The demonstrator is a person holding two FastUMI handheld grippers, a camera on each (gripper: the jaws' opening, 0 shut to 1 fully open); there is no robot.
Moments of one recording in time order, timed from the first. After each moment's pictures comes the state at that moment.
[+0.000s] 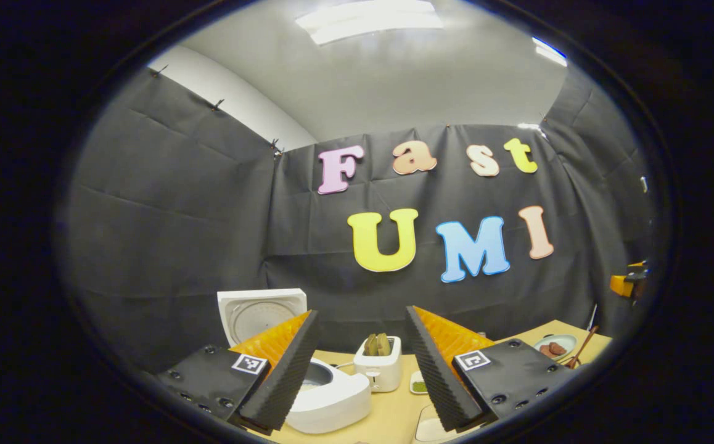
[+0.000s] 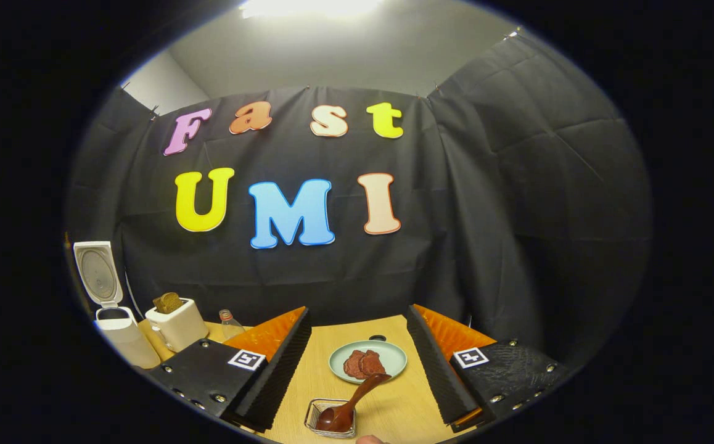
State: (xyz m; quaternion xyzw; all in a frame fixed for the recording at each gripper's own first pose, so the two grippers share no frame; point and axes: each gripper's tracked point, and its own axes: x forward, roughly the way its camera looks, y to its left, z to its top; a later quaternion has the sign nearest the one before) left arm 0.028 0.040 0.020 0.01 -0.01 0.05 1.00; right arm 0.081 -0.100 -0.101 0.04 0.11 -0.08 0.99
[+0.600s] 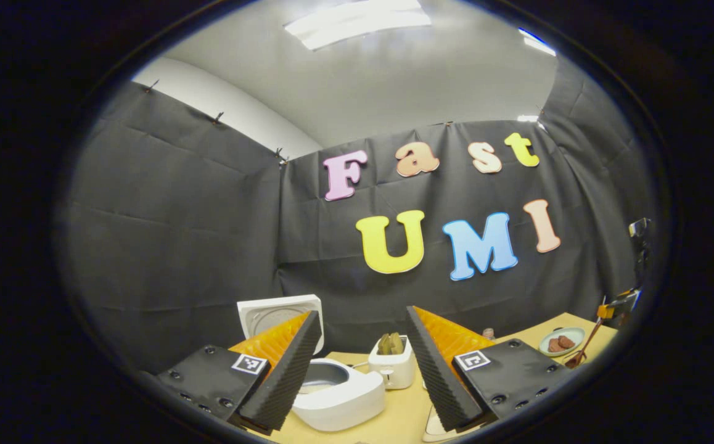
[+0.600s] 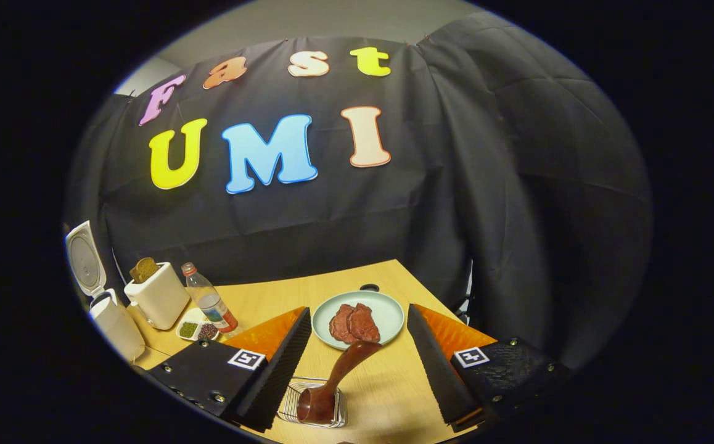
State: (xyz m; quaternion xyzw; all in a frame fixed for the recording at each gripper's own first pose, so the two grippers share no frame) left arm 0.001 0.043 0.039 0.05 -0.01 0.08 1.00; right arm 0.106 -0.121 -0.221 0.07 0.25 -0.09 0.96
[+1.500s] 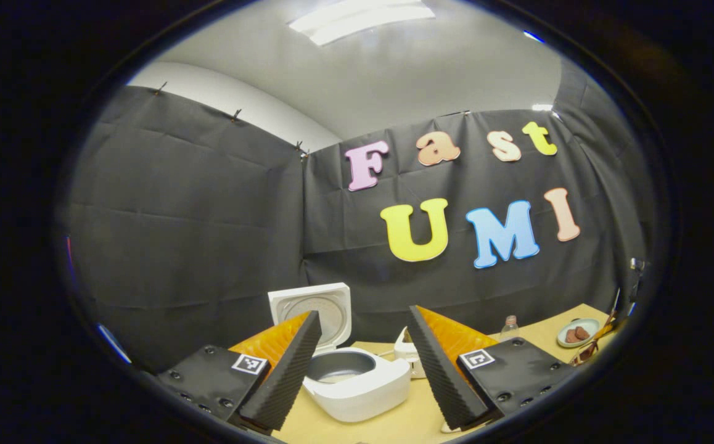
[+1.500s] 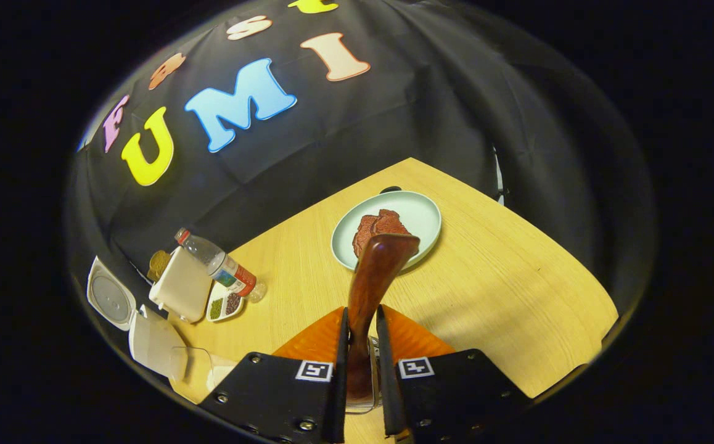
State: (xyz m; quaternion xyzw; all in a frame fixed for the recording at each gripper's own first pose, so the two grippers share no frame) left arm -0.022 0.082 0.022 0.05 0.02 0.13 0.99; right arm 0.087 -0.067 -0.311 0.25 0.38 -0.05 0.89
